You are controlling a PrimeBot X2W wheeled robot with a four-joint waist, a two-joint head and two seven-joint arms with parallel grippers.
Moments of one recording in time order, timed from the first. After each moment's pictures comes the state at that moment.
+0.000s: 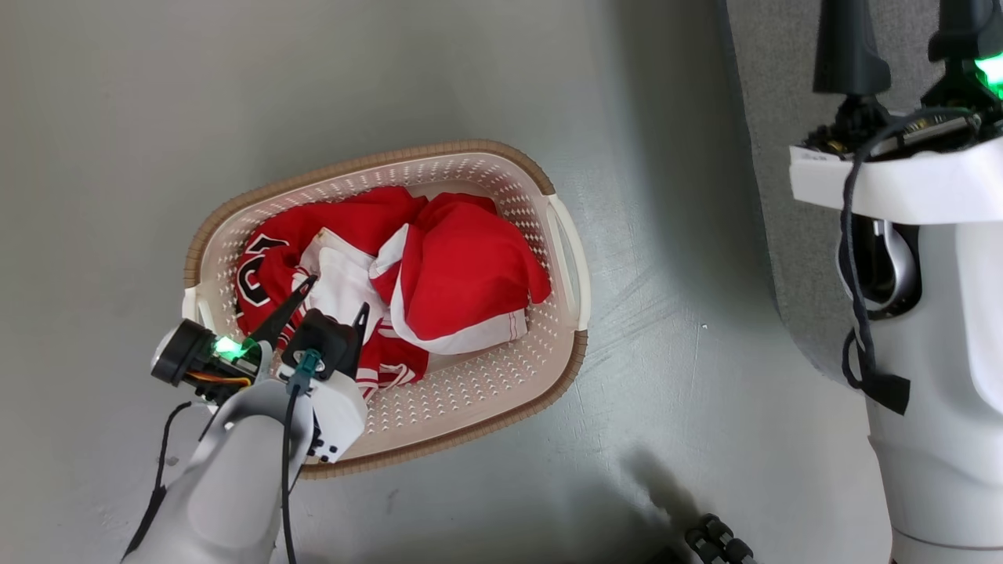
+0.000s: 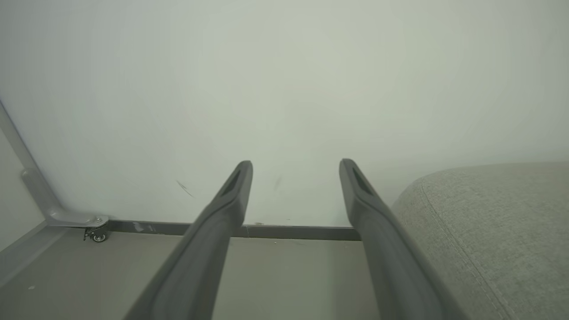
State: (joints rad) left arm -0.61 0.15 -0.37 0.89 0.16 0.02 -0.25; right arm -0.72 -0.05 0.03 0.16 0.19 0.12 -0.25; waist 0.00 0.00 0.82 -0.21
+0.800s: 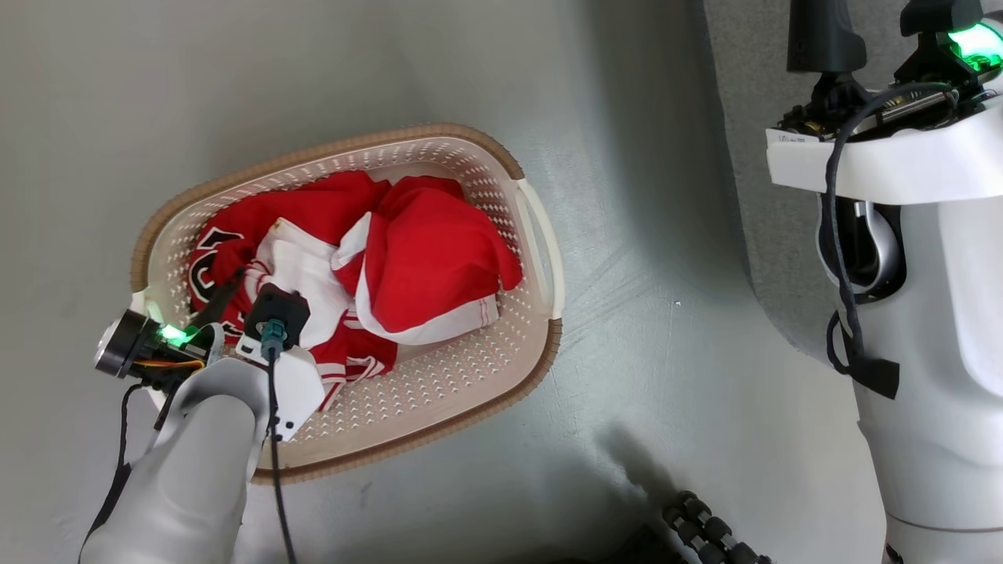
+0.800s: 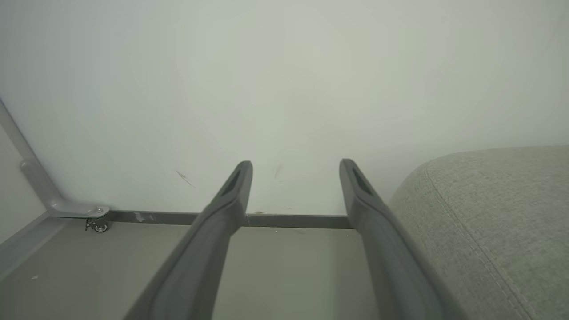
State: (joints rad) left arm -0.70 0.19 -0.35 1.03 0.18 0.09 -0.18; right arm -0.77 -0.05 0.09 0.18 0.24 0.12 -0.25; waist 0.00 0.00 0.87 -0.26
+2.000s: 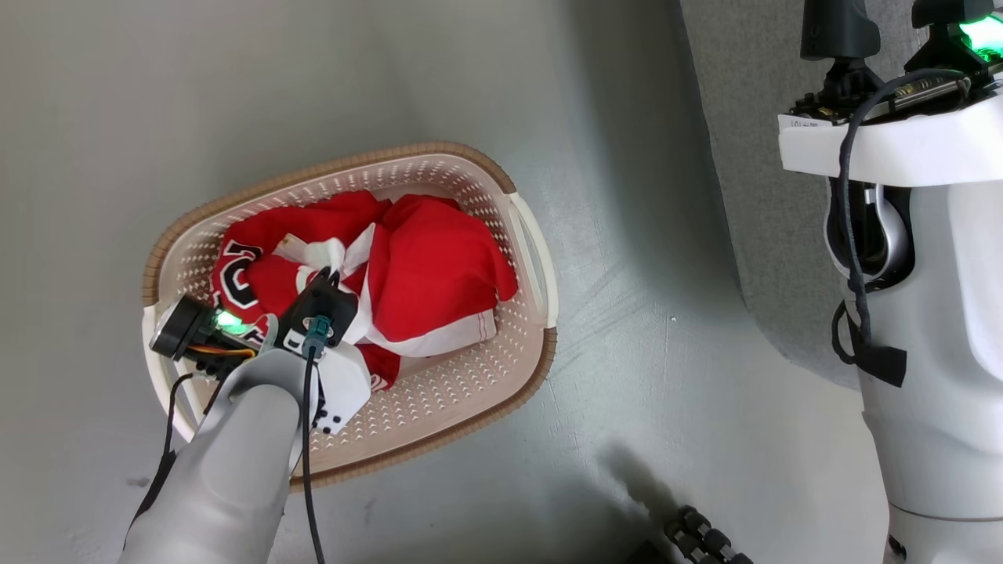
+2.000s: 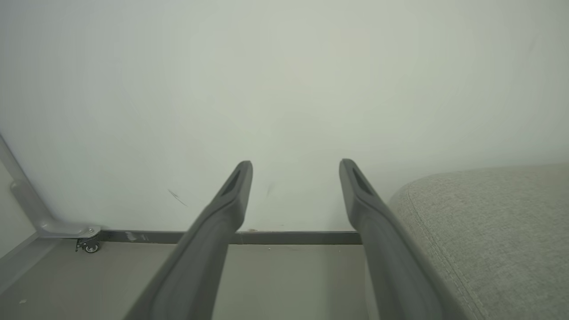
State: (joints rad) left arm -0.73 0.11 -0.38 1.06 0.18 0.07 -0.23; right arm -0.79 -0.05 0.07 0.22 0.26 0.12 -0.25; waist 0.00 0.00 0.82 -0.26
